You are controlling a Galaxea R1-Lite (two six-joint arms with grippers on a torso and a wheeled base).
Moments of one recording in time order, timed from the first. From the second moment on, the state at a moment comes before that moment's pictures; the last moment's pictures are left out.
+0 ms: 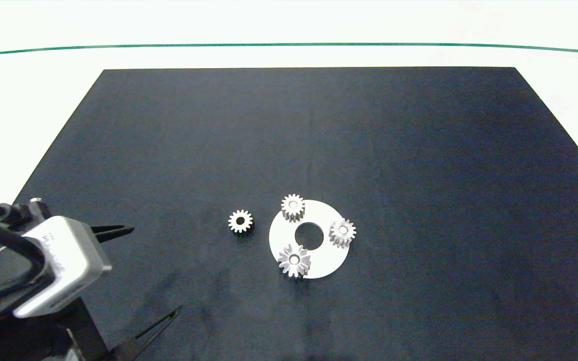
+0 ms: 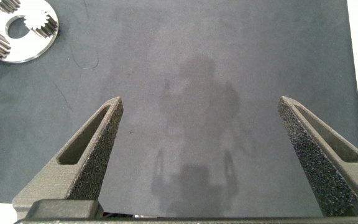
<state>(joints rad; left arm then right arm) -0.79 1.05 -0.64 -0.02 0.30 0.52 0.01 0.34 -0.63 0.46 0.03 -0.05</state>
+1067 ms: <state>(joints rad) -0.95 1.45 -0.95 0.11 0.35 0.58 0.01 0.30 -0.62 0.47 0.04 -0.05</state>
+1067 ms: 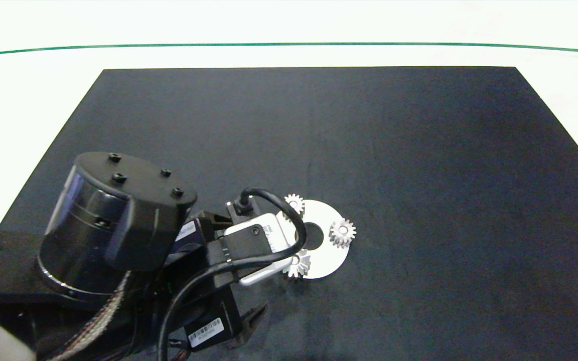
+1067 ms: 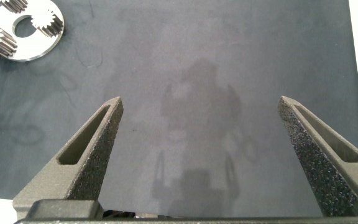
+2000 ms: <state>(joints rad) -0.99 1.76 -1.22 0.21 0.35 0.53 0.01 0.29 -0.62 0.48 0.08 -0.05</state>
